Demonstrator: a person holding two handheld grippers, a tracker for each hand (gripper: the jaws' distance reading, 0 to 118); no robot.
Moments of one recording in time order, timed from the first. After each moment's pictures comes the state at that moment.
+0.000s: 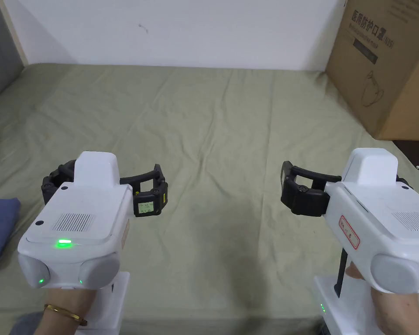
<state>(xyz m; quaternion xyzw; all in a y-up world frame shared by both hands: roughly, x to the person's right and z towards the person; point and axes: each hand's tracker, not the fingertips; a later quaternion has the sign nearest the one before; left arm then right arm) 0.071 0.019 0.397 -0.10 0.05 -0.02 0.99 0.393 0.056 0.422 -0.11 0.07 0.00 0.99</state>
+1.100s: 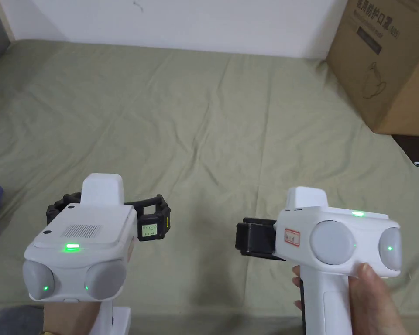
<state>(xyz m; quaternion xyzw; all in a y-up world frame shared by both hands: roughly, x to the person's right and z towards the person) 0.087 -0.026 0.394 -0.25 0.06 0.01 0.97 0.341 0.017 0.391 -0.47 0.05 -0.01 0.88</state>
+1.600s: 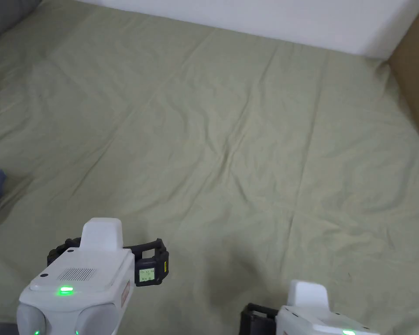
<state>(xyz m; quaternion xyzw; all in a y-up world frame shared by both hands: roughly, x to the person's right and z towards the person) 0.047 -0.117 0.331 -0.36 0.10 0.08 0.92 0.336 -0.111 0.337 -0.52 0.05 0.04 0.85</state>
